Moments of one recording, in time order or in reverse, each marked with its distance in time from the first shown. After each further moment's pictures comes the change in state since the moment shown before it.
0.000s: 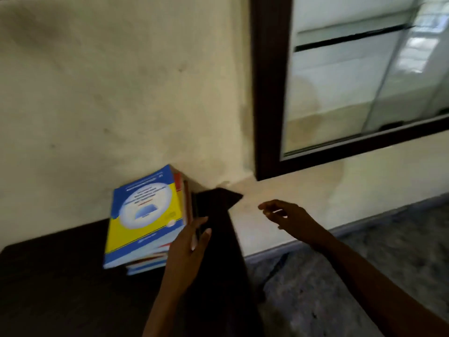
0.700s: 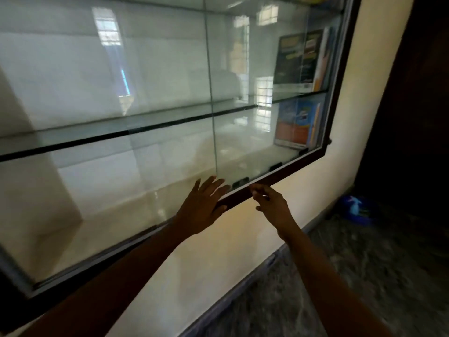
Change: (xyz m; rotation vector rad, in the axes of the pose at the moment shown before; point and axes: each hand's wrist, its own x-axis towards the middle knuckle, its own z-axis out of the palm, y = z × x) left_hand 0.224 0.354 0.493 0.665 -0.182 1.163; right_hand -0.016 0.200 -0.491 0.143 0.771 0.012
